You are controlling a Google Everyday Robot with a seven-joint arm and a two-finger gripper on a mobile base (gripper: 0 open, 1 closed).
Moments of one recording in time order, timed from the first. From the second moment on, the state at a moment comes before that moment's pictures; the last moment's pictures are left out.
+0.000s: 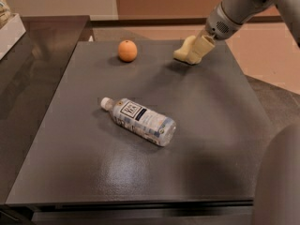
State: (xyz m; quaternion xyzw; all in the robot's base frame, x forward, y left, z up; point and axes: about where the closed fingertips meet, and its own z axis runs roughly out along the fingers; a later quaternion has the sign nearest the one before) arm 0.693 -0.155 0.903 -0.52 0.81 0.09 0.26
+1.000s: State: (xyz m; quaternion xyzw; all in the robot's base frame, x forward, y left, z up) arm 0.727 -0.060 0.887 -0.61 0.75 0.10 0.25
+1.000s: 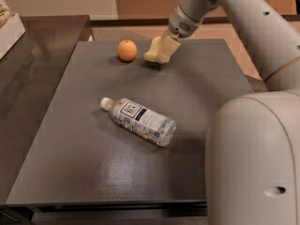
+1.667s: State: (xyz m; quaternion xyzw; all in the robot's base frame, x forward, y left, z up) arm 0.743 -0.024 0.868 -0.63 0.73 0.11 0.23
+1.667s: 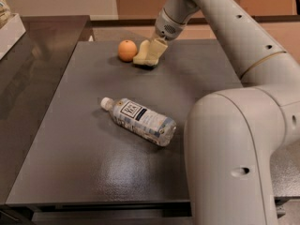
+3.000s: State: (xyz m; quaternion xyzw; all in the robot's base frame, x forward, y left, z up) arm 0.752 -0.018 0.852 -0.63 0.74 0.11 0.22
